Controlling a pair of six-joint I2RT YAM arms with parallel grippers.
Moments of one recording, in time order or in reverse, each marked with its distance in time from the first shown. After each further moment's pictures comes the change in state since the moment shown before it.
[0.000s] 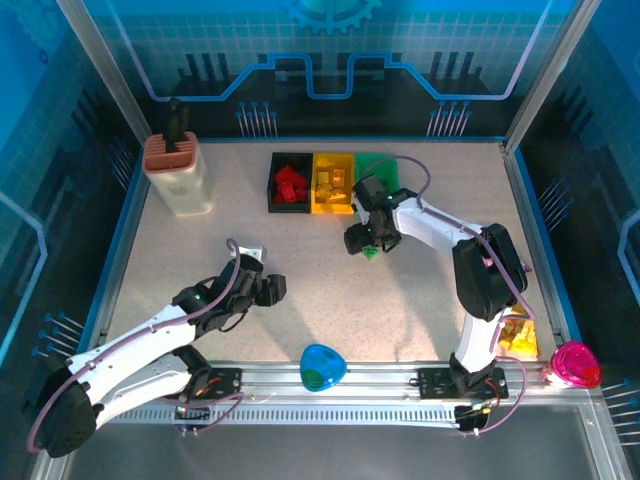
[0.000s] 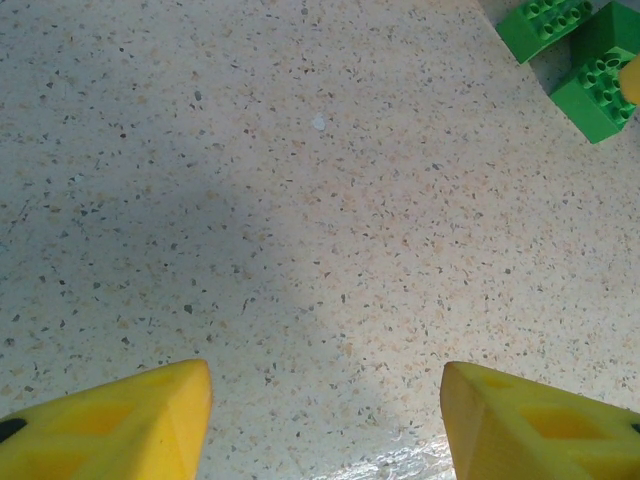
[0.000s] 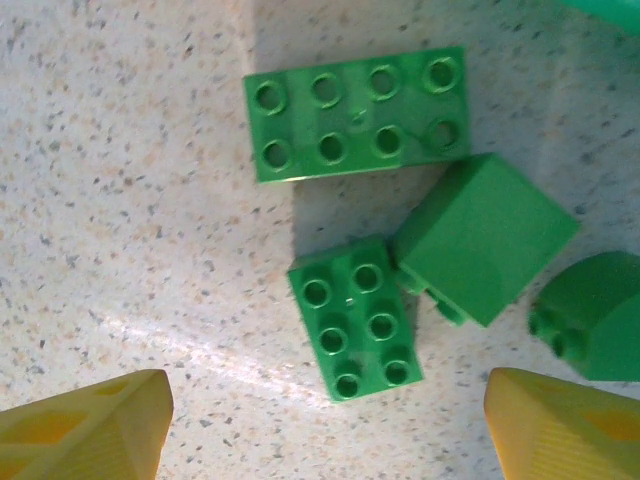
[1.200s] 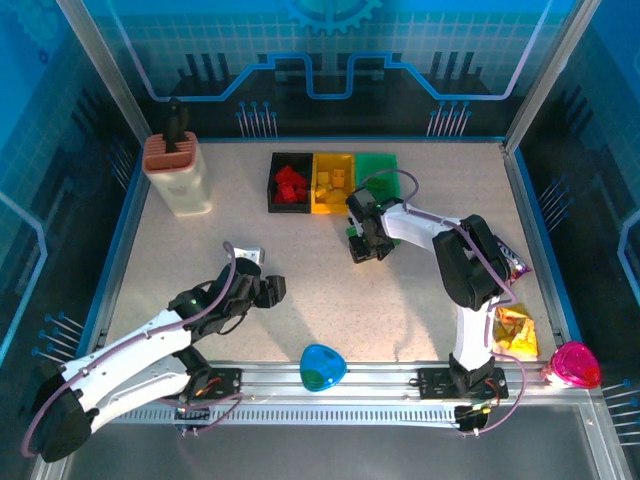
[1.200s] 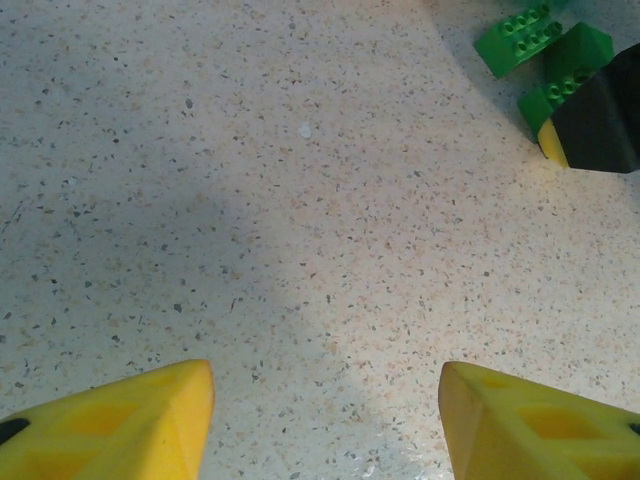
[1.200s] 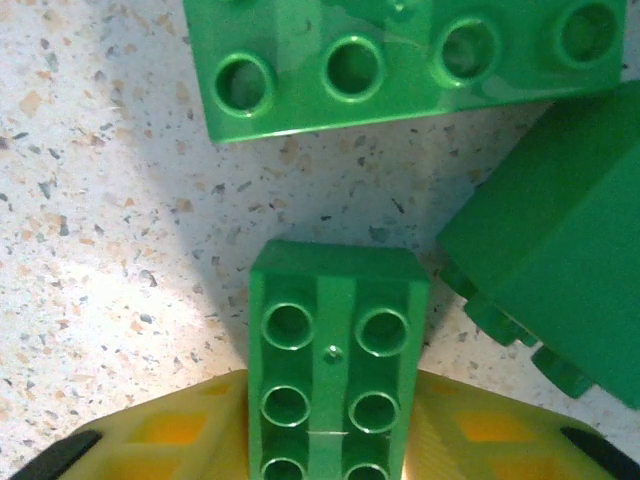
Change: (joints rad) left arm -0.028 -0.058 -0.016 0.002 -0.014 -0.023; right arm 0.015 0.114 -0.025 0.040 0.009 0.021
